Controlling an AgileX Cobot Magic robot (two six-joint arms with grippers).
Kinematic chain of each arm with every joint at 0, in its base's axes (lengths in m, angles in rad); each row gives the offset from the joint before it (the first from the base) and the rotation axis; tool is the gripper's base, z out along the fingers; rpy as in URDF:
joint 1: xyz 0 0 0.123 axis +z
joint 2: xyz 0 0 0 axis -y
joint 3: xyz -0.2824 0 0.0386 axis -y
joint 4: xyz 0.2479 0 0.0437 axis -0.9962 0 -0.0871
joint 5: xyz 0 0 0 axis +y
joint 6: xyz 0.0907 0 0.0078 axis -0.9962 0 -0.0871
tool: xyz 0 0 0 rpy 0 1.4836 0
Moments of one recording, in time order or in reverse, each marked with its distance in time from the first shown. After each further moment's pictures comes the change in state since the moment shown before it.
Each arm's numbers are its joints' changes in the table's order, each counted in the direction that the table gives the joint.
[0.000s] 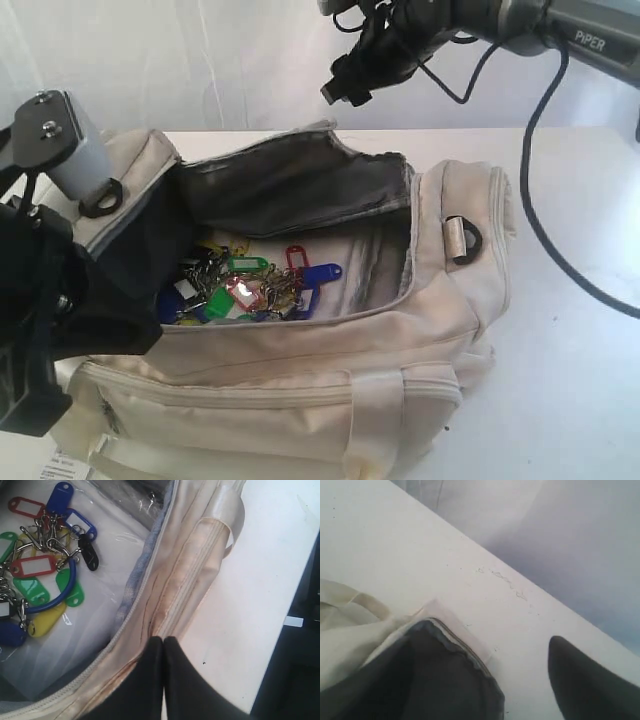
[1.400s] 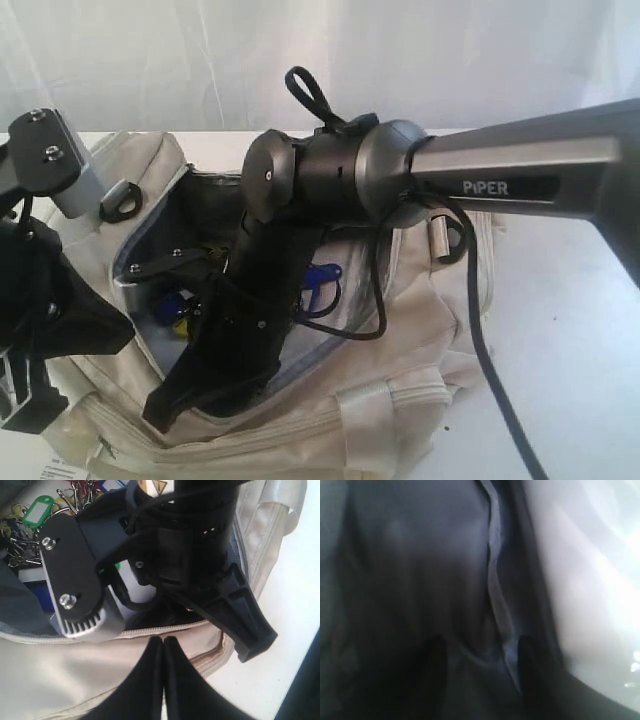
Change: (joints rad) left arm 0.000 0.000 -0.022 -0.158 -0.020 0.101; right arm 0.449 0.136 -0.549 -0.648 0.453 0.236
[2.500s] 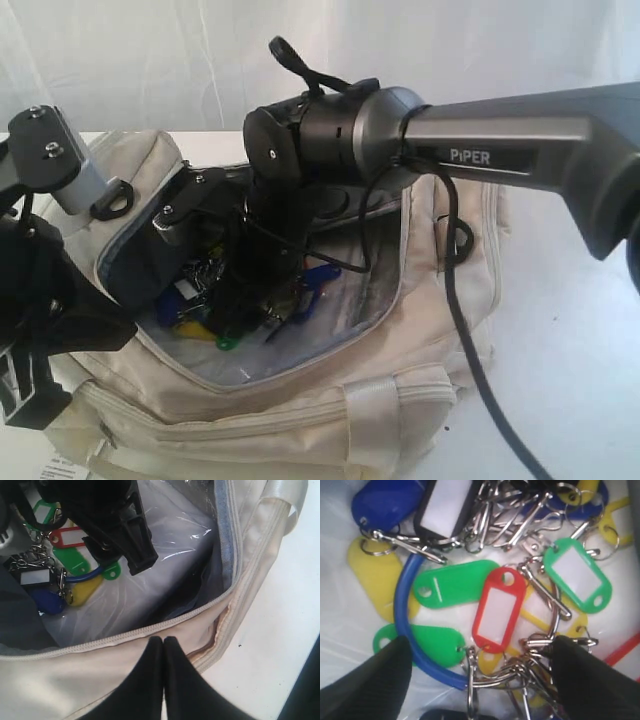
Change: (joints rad) left arm 0.000 0.000 0.000 0.000 -0.011 0.002; right arm -0.055 -0.065 0.151 0.470 -0.215 -0.098
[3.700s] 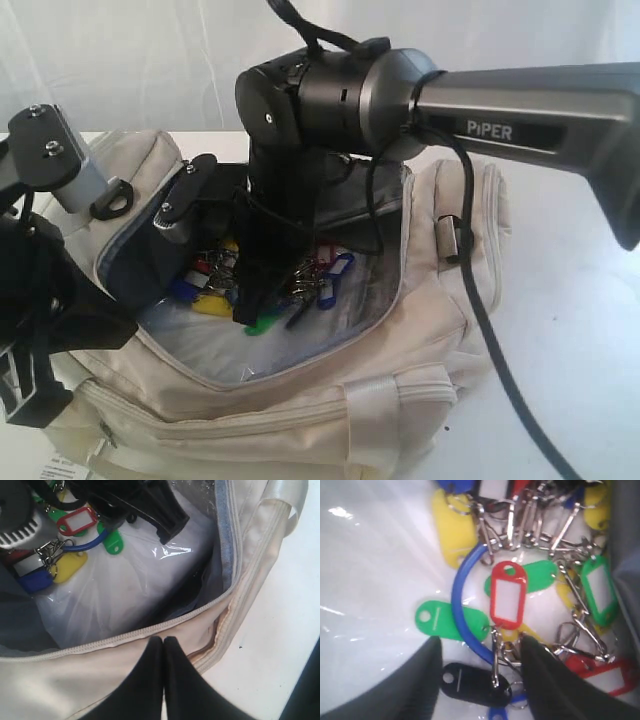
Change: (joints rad) left arm 0.000 0.000 0.000 0.002 -0.006 0.000; right arm 0.002 0.042 0.072 0.091 0.165 0.178
